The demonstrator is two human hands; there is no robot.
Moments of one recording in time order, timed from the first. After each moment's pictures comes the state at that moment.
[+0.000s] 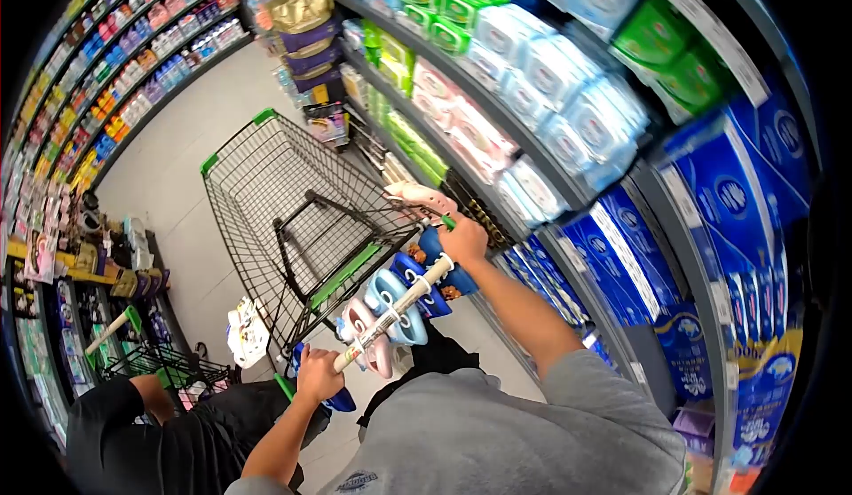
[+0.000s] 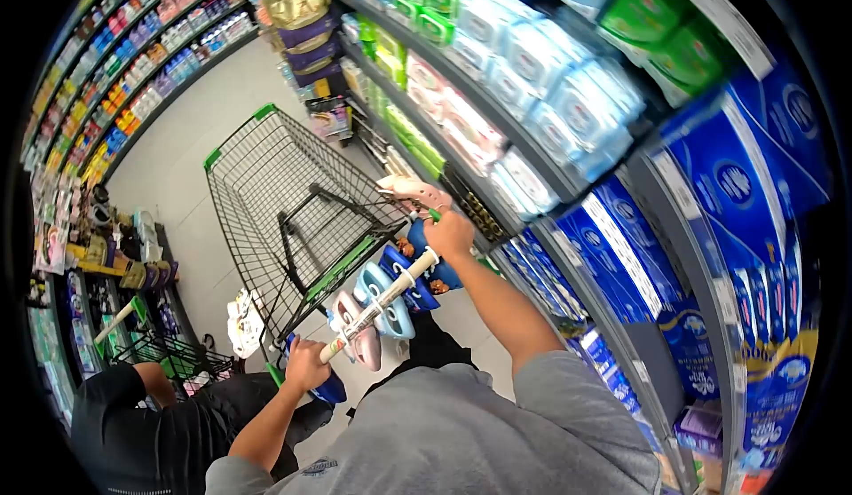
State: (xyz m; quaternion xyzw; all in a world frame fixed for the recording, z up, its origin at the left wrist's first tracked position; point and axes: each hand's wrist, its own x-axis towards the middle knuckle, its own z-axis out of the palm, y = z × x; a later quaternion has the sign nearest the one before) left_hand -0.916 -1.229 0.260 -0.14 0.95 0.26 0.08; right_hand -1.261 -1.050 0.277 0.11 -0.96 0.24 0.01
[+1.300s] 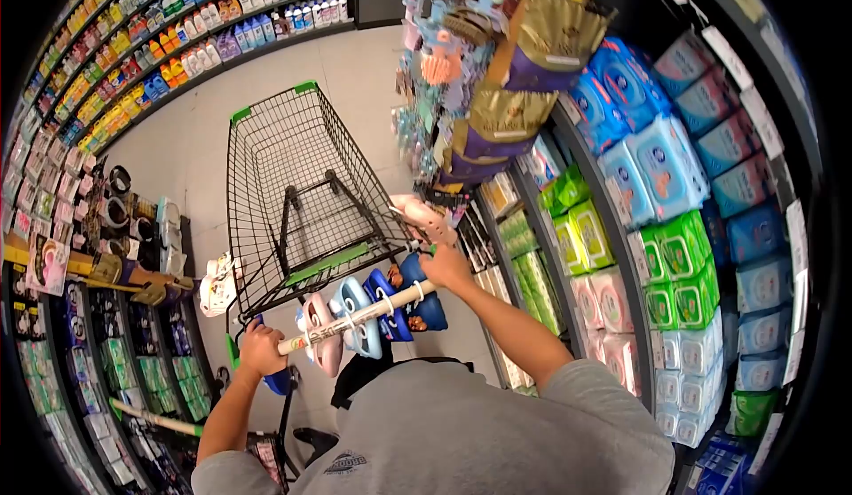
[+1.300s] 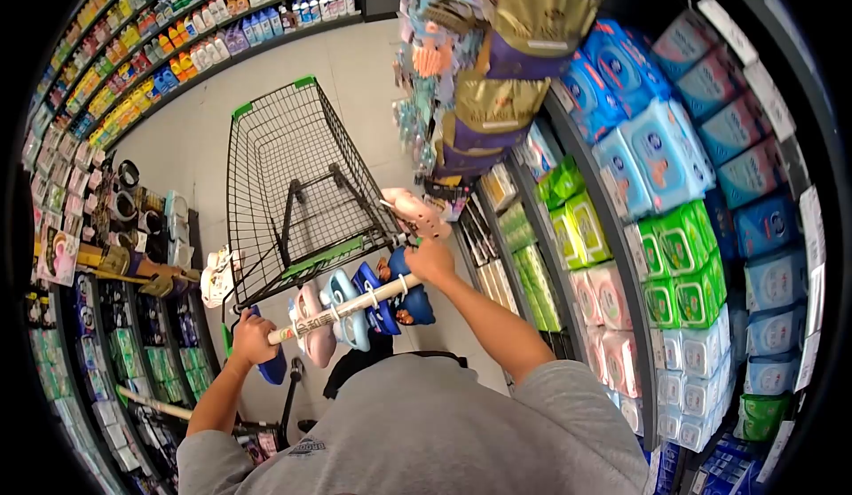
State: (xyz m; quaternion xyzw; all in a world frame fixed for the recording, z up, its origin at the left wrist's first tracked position) left_hand -1.059 -1.842 0.288 -0.23 0.96 0.15 -0.03; right_hand -1.440 -1.670 0.307 0.26 -0.92 0.12 -0.26
